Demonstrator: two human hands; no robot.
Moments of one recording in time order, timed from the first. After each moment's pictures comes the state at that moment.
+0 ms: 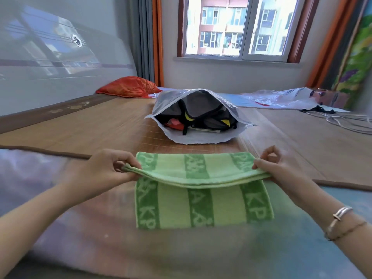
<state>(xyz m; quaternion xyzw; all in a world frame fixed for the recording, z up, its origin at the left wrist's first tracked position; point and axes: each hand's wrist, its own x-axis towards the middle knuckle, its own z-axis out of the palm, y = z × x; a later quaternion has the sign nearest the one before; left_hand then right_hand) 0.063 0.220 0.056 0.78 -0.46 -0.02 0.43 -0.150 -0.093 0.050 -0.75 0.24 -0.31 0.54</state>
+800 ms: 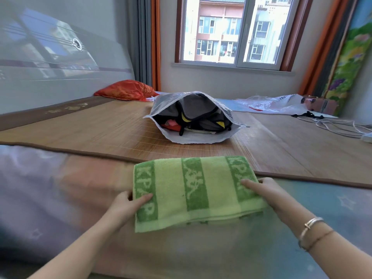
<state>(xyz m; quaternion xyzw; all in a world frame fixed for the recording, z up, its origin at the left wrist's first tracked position) 0.032 0.192 -0.045 0.78 -0.13 -0.21 0.58 -0.160 -0.077 0.008 -0.74 0.41 -0.17 0.50</state>
